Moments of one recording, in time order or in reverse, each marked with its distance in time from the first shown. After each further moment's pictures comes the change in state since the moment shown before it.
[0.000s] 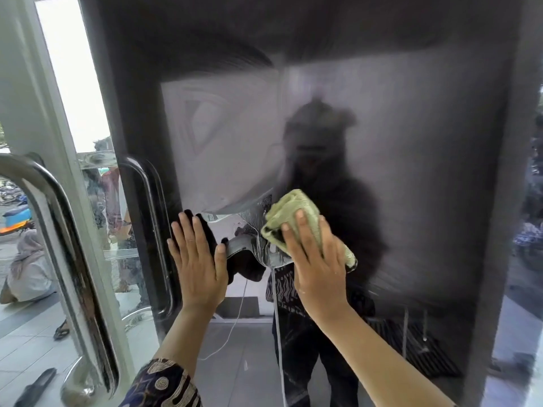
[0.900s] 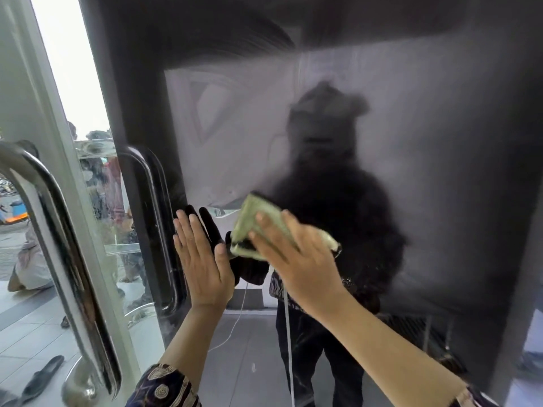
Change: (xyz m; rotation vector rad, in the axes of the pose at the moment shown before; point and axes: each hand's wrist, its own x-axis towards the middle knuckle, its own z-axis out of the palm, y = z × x) left_hand 0.002 -0.001 0.008 -0.137 0.139 0.008; right_hand 0.021 -0.018 0.013 0.013 -0.035 -0.314
